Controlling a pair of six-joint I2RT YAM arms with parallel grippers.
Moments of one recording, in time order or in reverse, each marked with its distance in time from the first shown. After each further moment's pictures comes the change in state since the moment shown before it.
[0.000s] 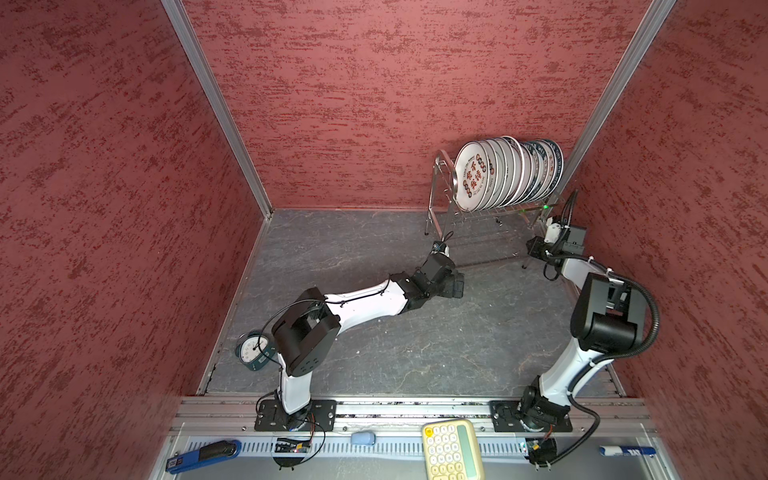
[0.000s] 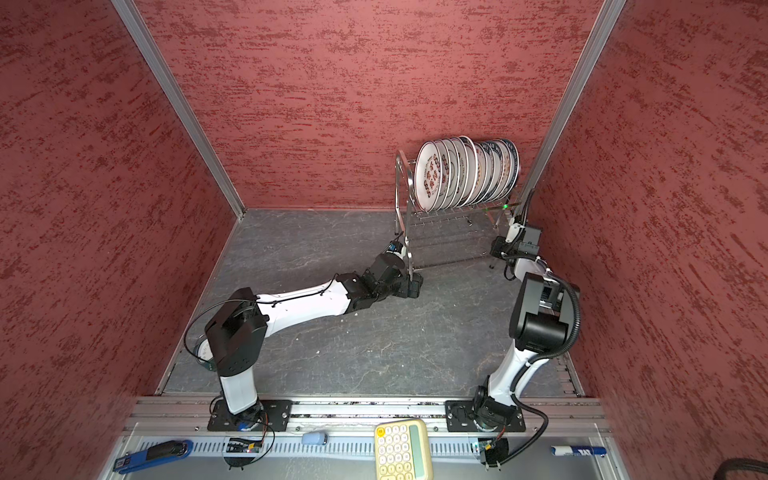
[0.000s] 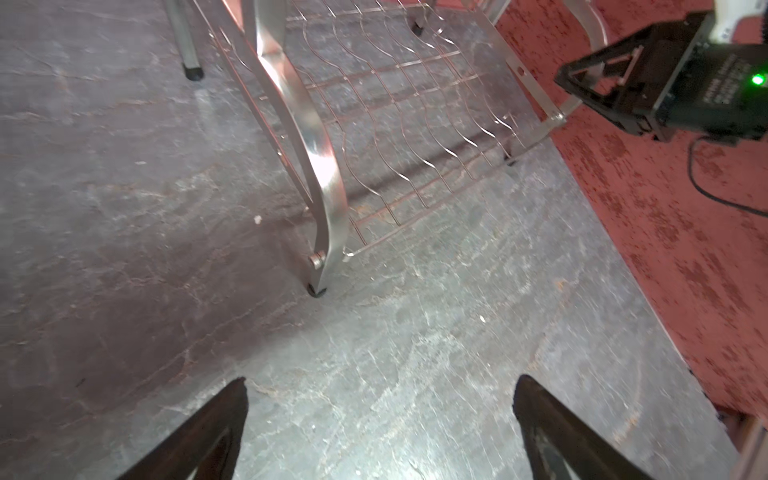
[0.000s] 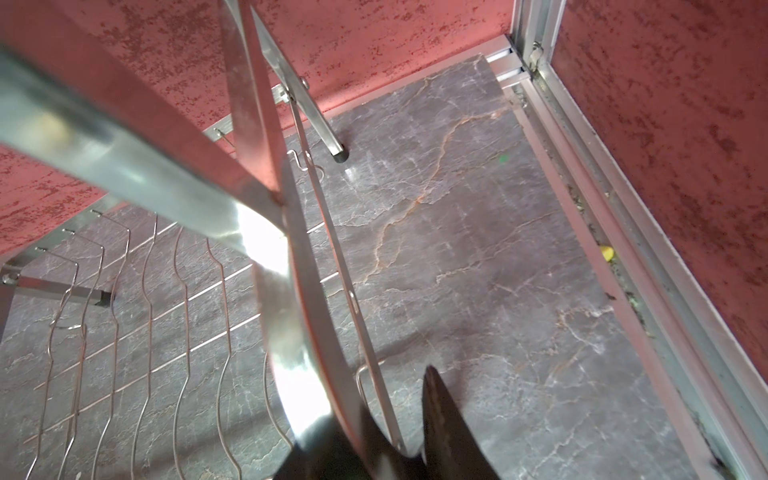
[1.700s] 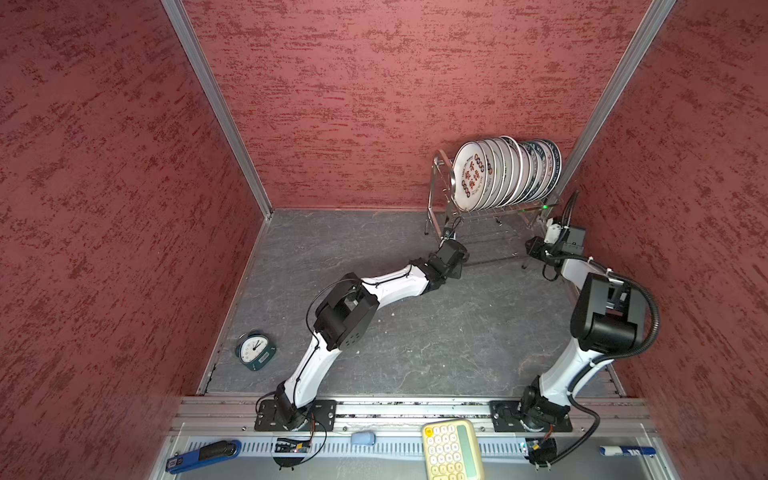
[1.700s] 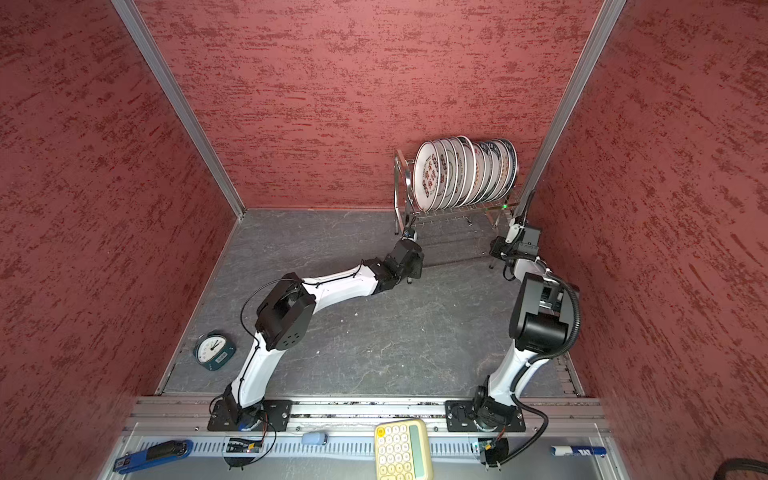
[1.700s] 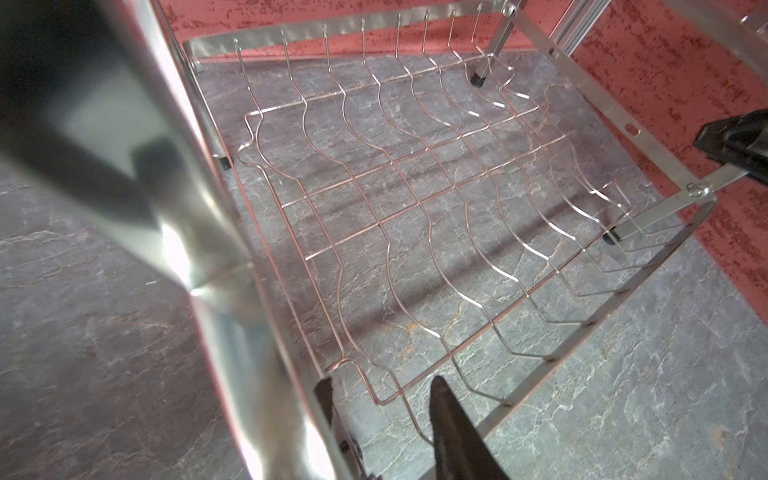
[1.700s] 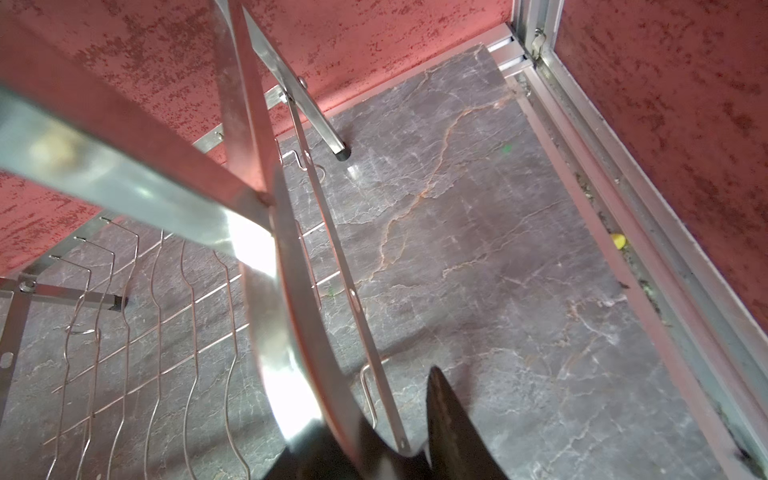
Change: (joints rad) left arm 0.061 0.350 0.364 0.002 -0.105 0.114; right arm 0.001 -0.001 -0.003 -0.002 -0.006 0.033
